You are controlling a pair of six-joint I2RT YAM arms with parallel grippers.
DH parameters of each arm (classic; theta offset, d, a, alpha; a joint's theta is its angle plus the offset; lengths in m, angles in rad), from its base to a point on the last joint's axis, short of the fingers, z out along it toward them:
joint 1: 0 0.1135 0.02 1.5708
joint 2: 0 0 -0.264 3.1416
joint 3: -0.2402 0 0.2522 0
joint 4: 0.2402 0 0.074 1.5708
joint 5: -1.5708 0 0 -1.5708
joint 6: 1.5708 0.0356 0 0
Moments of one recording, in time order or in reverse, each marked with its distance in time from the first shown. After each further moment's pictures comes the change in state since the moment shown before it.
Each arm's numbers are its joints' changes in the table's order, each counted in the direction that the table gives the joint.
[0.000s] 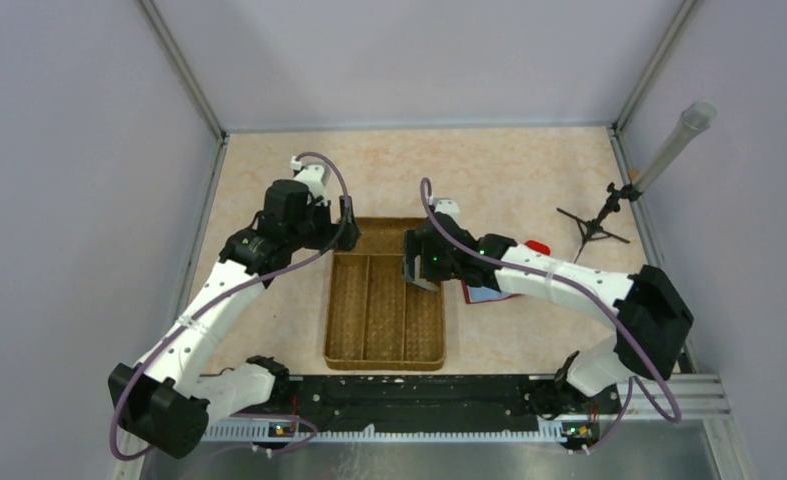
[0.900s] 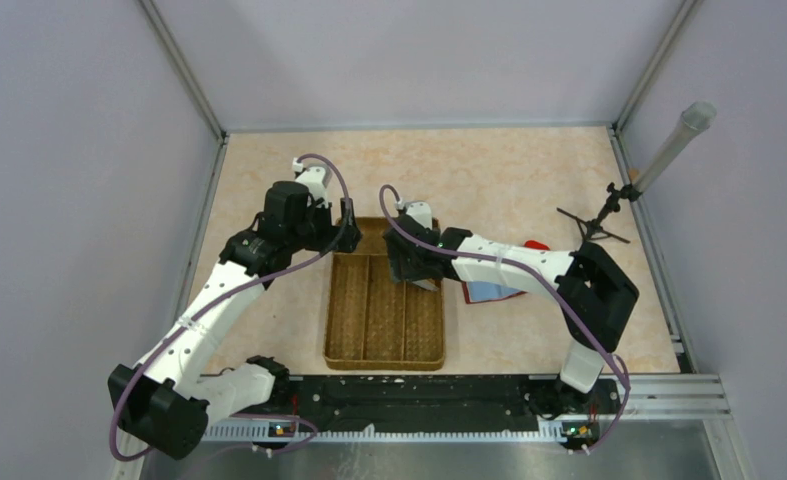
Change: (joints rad) left arm 0.000 0.005 0.014 0.000 -0.026 0.001; right arm 0.043 -0.294 -0.191 0.069 -0.103 -0.045
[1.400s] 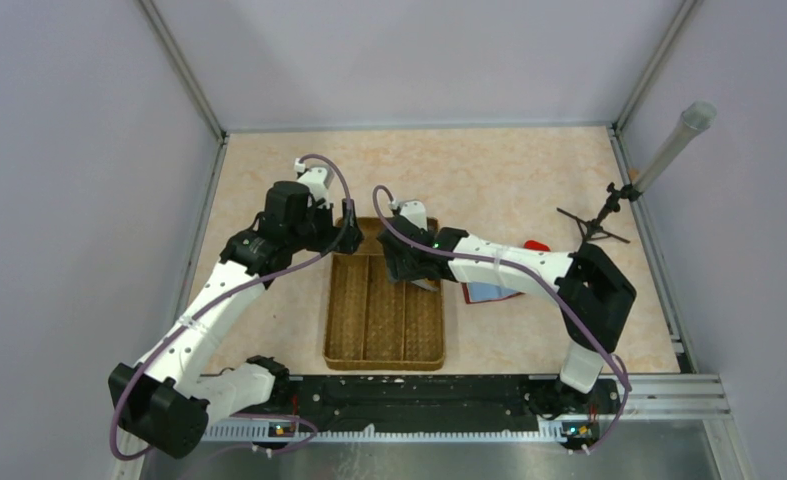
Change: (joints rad) left arm 0.000 -0.003 0.001 0.000 -0.028 0.002; right arm 0.030 -0.003 -0.047 0.043 -0.036 -0.015
